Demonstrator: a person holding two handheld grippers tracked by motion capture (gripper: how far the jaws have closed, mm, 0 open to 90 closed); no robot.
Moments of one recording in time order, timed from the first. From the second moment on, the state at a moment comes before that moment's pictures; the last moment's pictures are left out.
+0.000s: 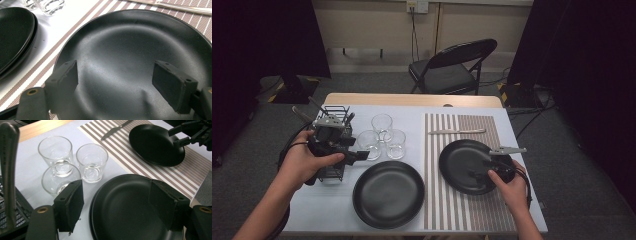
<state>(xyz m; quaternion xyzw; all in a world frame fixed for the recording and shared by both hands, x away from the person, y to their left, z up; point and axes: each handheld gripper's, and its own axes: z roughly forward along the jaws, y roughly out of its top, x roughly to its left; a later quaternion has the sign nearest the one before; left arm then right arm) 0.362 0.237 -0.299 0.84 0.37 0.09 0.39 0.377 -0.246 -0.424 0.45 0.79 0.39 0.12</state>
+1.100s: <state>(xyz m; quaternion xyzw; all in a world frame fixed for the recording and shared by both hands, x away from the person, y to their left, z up) 0.365 0.264 -0.280 0.83 0.40 0.12 0.38 0.374 -0.246 -0.424 0.46 0.79 0.39 0.12</state>
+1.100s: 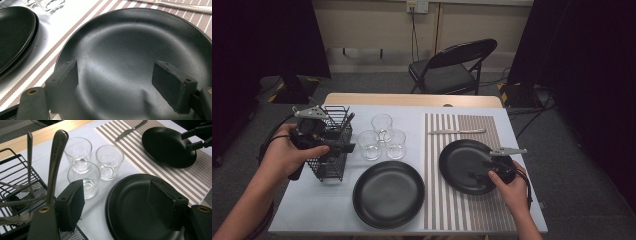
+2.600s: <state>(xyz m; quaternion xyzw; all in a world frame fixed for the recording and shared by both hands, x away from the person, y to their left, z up) 0.403 0.291 -0.288 0.81 0.45 0.16 0.36 0.373 -0.250 -0.422 0.46 0.78 0.40 0.11</state>
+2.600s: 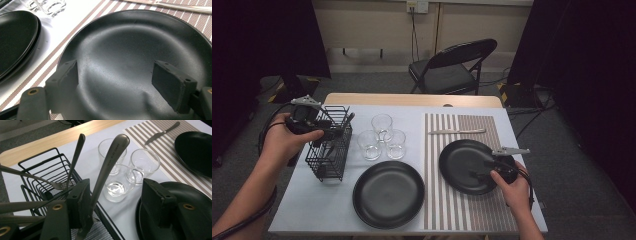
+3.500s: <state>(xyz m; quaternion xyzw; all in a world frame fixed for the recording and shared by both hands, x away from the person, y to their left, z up) 0.430 0.295 -0.287 0.79 0.47 0.17 0.36 0.373 -0.251 -0.420 0.46 0.78 0.41 0.12</state>
